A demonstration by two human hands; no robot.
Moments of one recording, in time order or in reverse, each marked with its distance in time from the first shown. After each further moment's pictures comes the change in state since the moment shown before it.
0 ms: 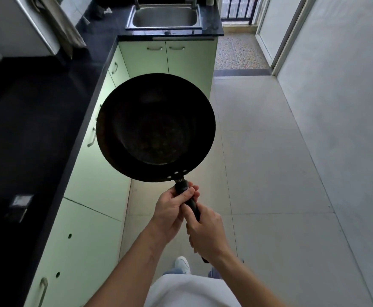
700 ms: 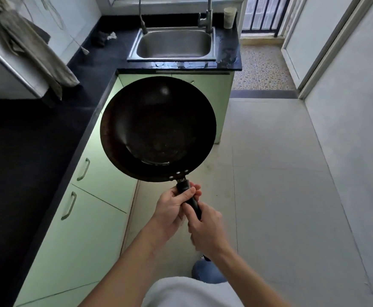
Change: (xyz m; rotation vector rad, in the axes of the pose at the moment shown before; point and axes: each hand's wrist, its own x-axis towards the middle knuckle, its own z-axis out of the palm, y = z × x) left_hand 0.304 0.167 0.123 0.034 0.064 0.041; right_hand 0.360 -0.092 -0.075 -0.028 -0.080 -0.015
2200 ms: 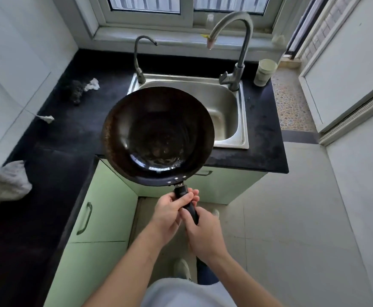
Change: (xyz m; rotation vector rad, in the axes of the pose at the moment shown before) left_hand 0.494 0.353 0.041 -0.052 0.049 -0.066; right_hand 0.564 -0.222 0.021 -0.055 -0.041 0.059
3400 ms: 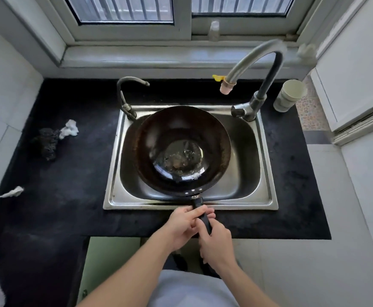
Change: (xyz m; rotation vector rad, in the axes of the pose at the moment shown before) left_hand 0.223 0.129 0.030 0.261 -0.073 -0.384; right_hand 0.243 -0.035 0.007 -0.014 0.108 0.205
